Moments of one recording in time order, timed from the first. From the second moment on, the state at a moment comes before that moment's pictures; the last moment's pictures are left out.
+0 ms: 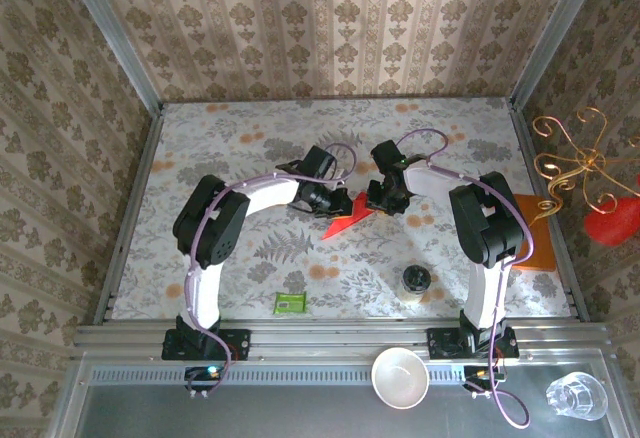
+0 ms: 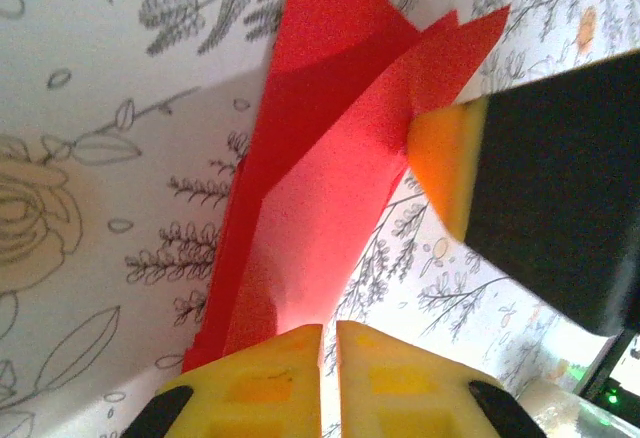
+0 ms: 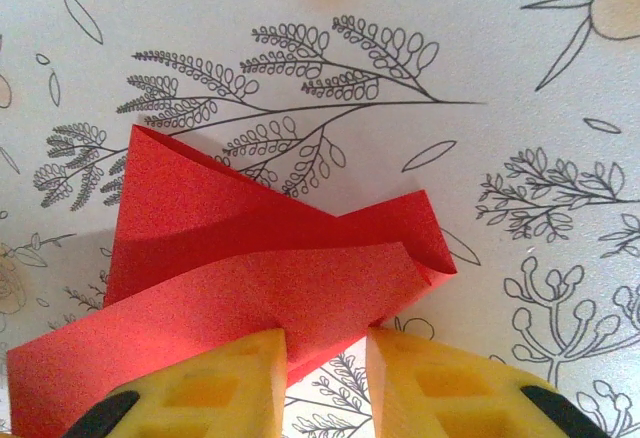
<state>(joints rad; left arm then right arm) -0.69 2.02 1.32 -0.38 0.55 -0.55 0.39 1.93 1.25 -0.61 -0.14 0.68</state>
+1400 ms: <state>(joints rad) -0.69 2.00 1.22 -0.39 0.55 -0.51 0.38 1.70 1.07 -0.42 -0.24 0.70</state>
